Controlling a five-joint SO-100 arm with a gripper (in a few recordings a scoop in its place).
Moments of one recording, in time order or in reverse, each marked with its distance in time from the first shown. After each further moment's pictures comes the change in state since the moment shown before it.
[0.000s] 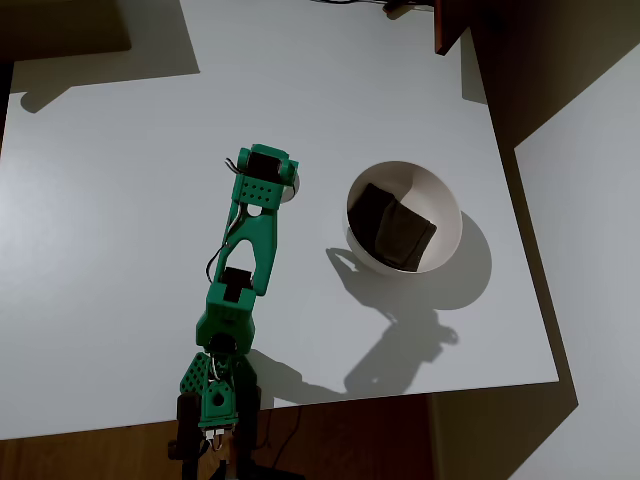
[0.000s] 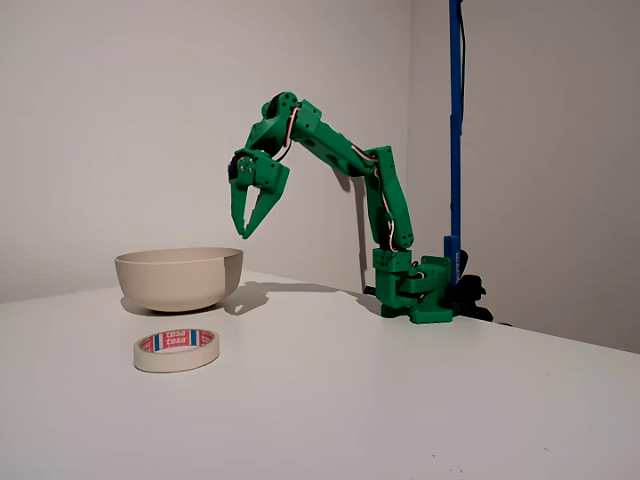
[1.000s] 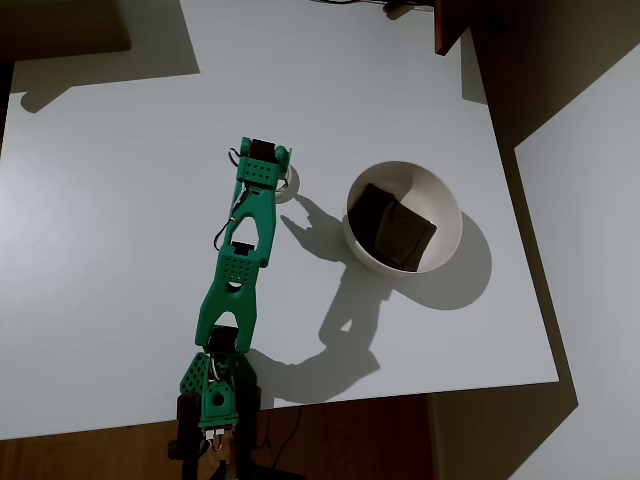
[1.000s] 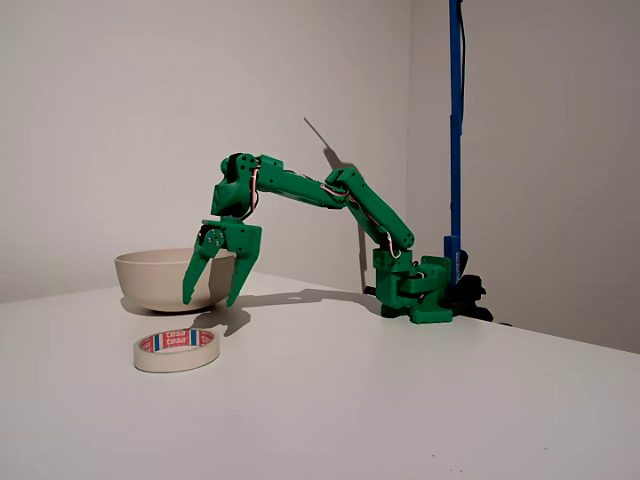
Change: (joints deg) arm -1.8 -28.9 -15.4 -2.6 1.6
